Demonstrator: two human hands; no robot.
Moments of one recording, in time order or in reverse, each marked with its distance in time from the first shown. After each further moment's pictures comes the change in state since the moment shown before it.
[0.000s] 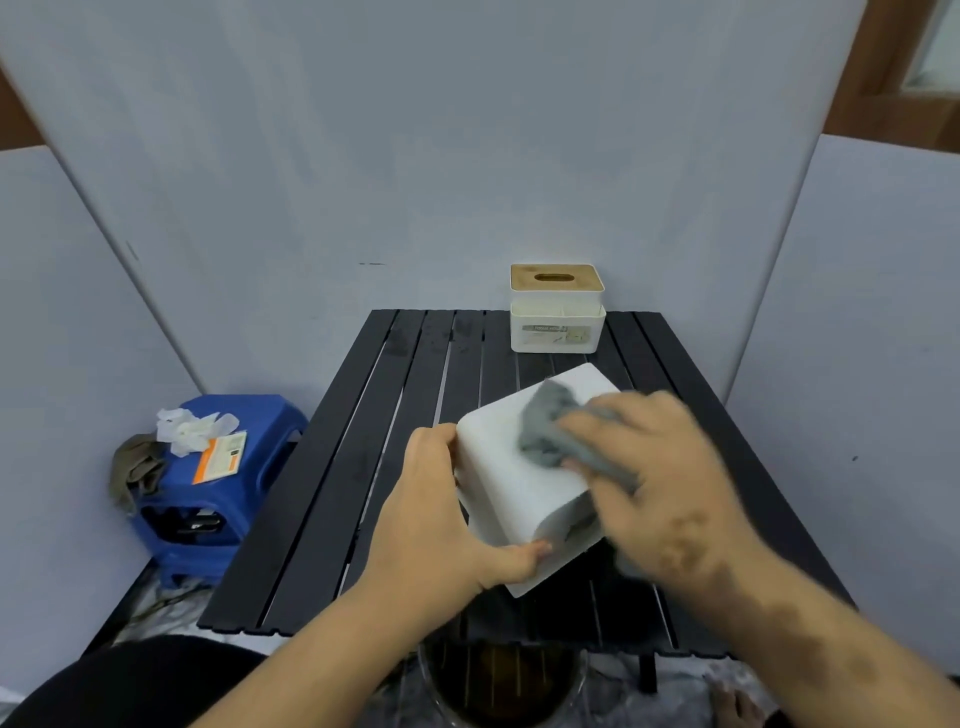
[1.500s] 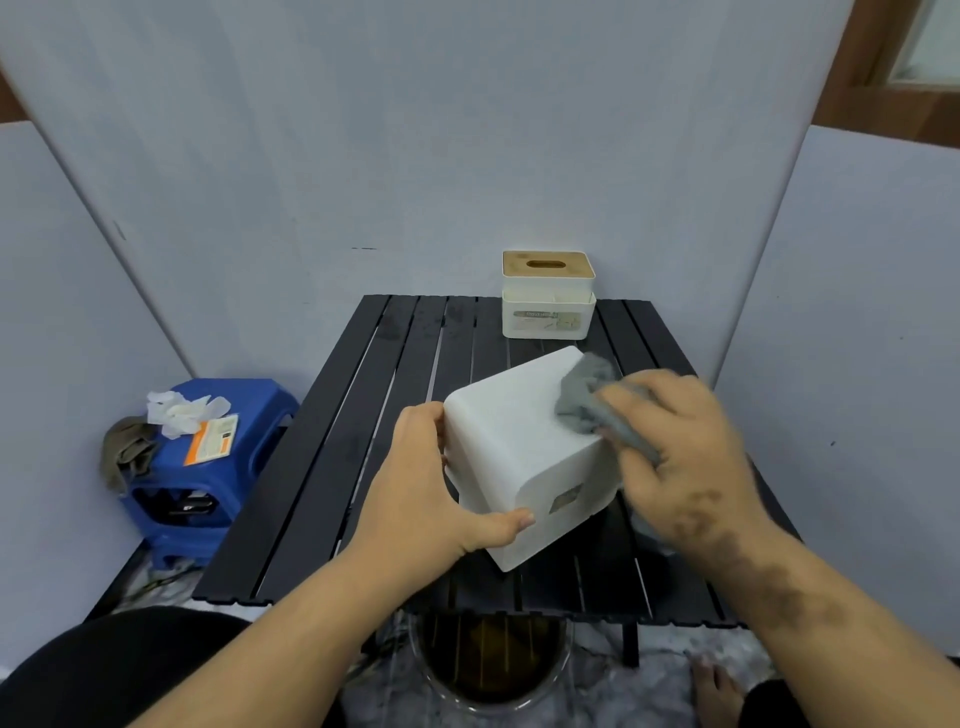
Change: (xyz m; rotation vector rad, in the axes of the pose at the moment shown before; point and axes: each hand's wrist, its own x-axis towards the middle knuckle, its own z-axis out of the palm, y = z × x) left_hand 0.004 -0.011 0.001 -0.039 -0.013 0.007; right_hand -0.011 0.029 -0.007 -0.060 0.076 -0.019
